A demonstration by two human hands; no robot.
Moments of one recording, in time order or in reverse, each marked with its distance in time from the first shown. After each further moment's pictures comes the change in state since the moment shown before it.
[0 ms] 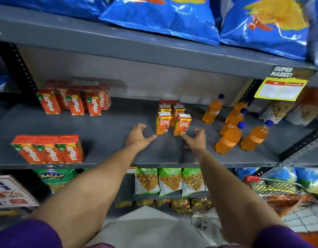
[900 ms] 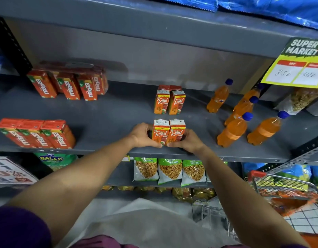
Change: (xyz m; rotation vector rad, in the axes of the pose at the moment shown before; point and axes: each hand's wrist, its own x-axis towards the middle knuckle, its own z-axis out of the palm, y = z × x) left_hand -0.024 0.022 0.018 0.050 -0.373 0.013; right_hand -0.016 0.006 -0.016 -0.180 -0.660 -0.135
